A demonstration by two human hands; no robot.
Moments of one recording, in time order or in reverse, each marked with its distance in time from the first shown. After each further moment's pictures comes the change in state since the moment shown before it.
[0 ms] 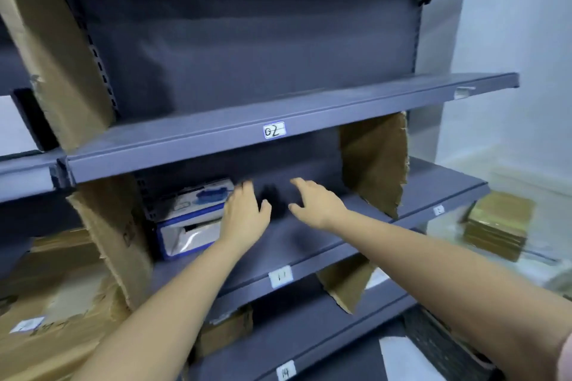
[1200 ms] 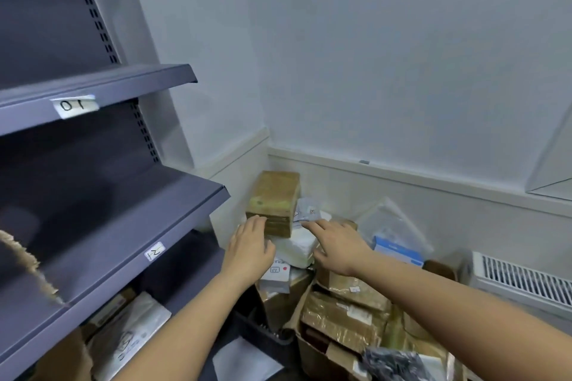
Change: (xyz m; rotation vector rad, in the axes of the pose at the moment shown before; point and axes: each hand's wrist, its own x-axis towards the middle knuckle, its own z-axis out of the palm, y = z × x) left_hand -0.062 0.441 0.376 -0.027 -0.556 0.602; right_hand -0.276 0.512 -0.138 -0.300 -0.072 0.499
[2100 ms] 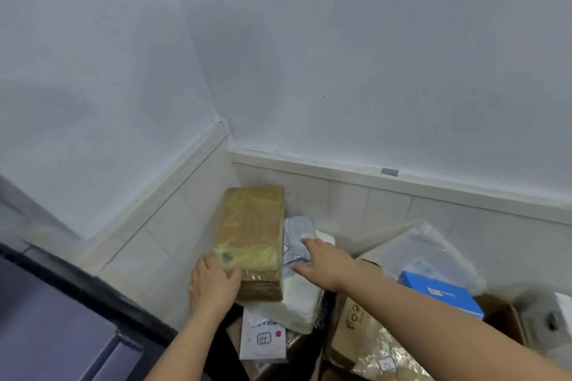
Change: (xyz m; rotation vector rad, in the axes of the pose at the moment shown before) left_hand 0.296 -0.112 0.154 -0.065 -0.157 -0.434; right_hand 0.280 0.147 0.128 0.360 -0.300 0.353
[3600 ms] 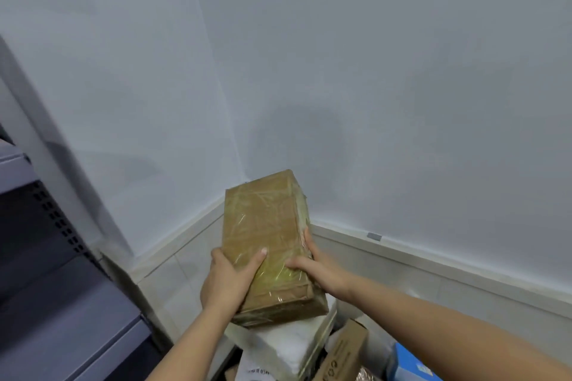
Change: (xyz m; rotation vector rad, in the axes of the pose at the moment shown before) left_hand -0.107 0.124 -0.096 -0.416 0.256 -0.038; right_hand -0.080 0.003 -0.120 0.856 -0.087 -0.239
